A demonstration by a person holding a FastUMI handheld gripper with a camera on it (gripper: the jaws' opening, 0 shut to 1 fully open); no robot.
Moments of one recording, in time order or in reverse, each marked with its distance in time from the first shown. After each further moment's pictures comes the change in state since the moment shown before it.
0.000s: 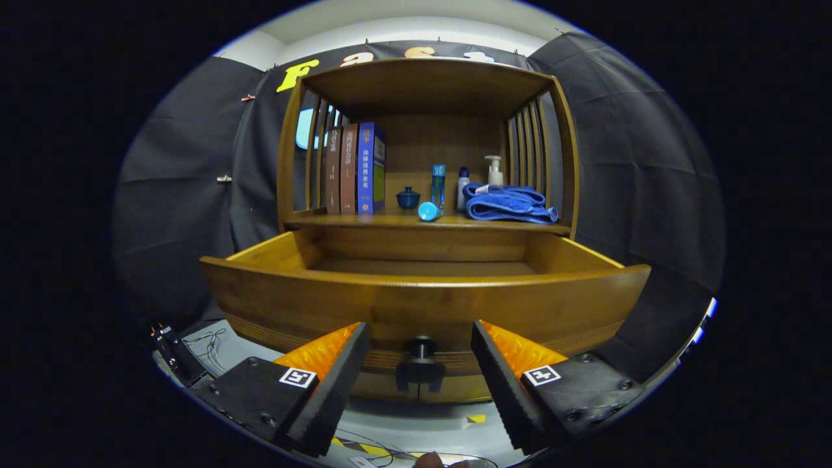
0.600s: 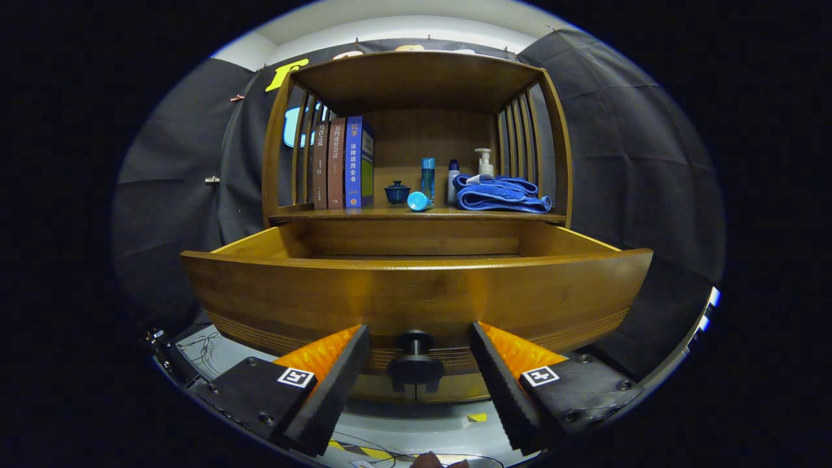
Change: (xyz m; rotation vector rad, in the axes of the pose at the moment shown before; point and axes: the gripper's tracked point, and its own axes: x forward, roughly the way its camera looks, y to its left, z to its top) arm 0.009 -0.002 -0.005 0.010 -0.006 -0.040
